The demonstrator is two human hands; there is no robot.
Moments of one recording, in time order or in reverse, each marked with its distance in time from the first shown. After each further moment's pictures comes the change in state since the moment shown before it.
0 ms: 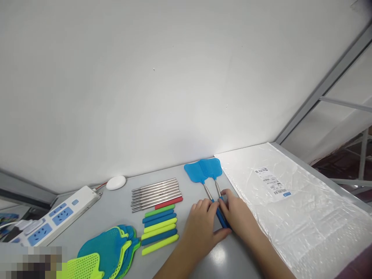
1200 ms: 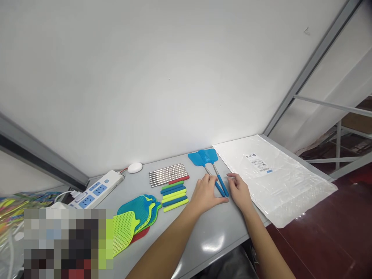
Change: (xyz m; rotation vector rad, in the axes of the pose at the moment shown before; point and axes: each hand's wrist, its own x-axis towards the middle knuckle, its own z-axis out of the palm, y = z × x) left_hand -0.006 0.001 -0.001 0.009 0.094 0.097; right_hand -0.040 0.026 0.018 0.509 0.428 -0.022
